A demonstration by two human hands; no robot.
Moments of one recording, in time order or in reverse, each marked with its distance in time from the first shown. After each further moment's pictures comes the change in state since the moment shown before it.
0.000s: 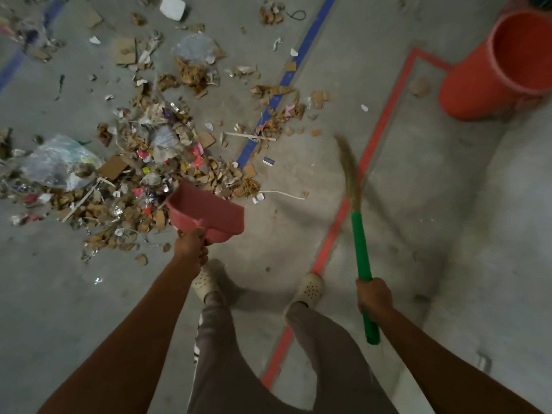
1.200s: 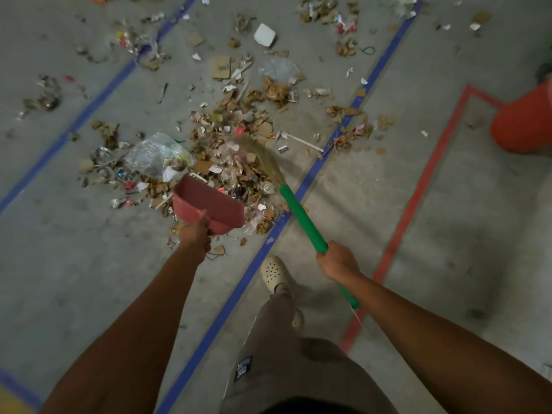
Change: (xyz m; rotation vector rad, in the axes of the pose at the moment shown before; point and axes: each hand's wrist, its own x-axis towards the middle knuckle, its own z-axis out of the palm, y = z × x) left_hand 0.026 0.095 -0.345 -0.018 0.095 0.129; right_hand -0.299 -0.178 0.234 -0.385 -0.063 -0.525
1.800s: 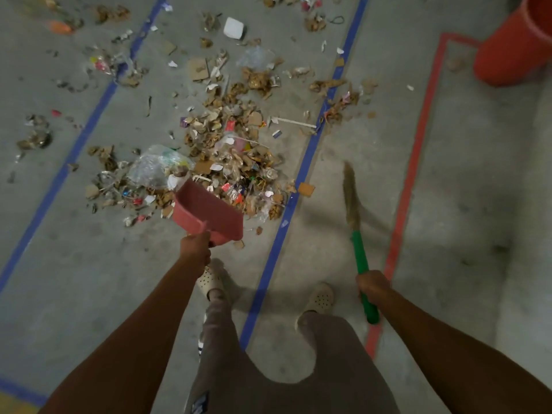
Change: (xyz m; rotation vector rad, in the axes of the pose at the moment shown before) left_hand -0.002 -0.029 -0.090 0.300 -0.068 0.068; right_hand -0.074 0.082 0.128 0.470 -0.036 0.559
